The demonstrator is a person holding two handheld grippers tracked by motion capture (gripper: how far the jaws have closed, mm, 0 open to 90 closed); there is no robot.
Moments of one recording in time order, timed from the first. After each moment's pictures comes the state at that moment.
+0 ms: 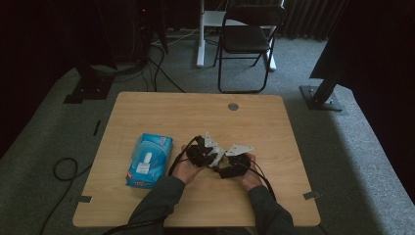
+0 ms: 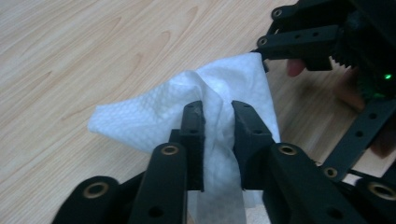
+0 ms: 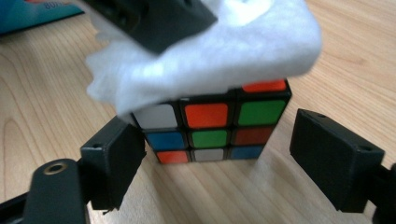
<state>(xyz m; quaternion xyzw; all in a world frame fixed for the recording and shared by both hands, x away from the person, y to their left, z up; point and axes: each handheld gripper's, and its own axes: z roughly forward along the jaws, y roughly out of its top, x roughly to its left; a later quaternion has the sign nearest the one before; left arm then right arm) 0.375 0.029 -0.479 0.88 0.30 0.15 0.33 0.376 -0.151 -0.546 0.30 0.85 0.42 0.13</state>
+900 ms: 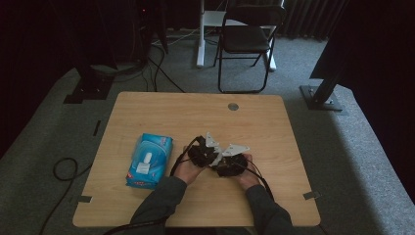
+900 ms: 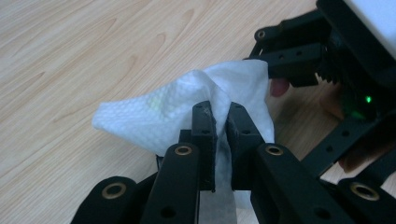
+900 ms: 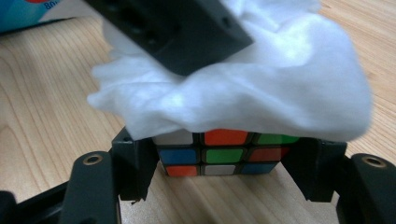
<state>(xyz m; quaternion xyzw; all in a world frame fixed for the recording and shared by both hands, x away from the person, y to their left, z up) 0.375 0.024 -0.480 0.88 0.30 0.14 0.35 0.376 -0.140 -0.546 0.28 0.85 0.42 0.14</state>
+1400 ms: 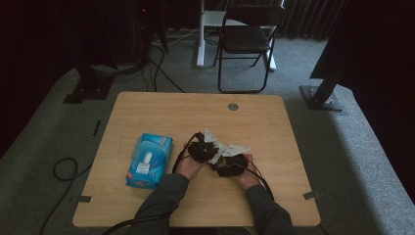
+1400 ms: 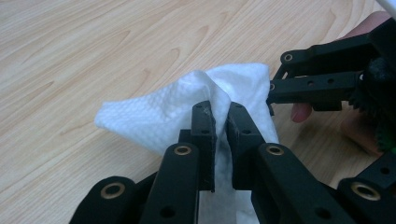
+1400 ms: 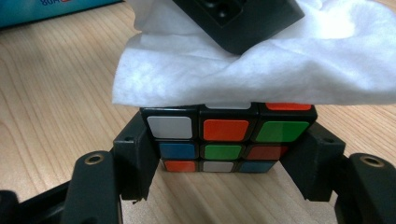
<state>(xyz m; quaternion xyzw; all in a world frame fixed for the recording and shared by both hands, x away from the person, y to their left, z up) 0.388 0.024 -0.484 0.86 0.32 0.15 0.36 0.376 -0.141 -0.546 0.28 0.85 0.42 0.14</state>
